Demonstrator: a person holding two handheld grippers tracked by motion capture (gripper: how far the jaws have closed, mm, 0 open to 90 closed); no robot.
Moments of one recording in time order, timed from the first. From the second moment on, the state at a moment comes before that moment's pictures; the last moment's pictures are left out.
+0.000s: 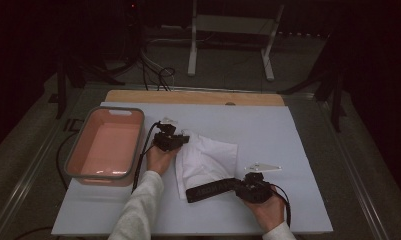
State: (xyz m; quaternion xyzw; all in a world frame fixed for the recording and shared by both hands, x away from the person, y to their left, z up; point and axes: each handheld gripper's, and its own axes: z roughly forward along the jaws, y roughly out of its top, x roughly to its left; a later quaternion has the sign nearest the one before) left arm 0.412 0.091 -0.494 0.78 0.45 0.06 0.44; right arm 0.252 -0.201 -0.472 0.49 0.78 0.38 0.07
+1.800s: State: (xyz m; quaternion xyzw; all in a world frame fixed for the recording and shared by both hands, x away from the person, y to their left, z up) left arm 0.411 0.122 -0.409 0.76 0.44 0.08 0.47; right arm 0.268 -0.163 -0.429 0.45 0.79 0.42 0.08
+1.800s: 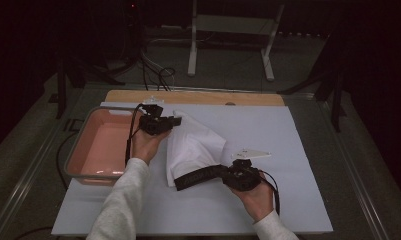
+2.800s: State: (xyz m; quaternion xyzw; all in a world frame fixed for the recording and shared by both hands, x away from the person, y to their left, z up) left arm 0.414 0.142 -0.380 0.75 0.43 0.09 0.48; right arm 0.279 -0.136 -0.406 0.42 0.79 0.44 0.08
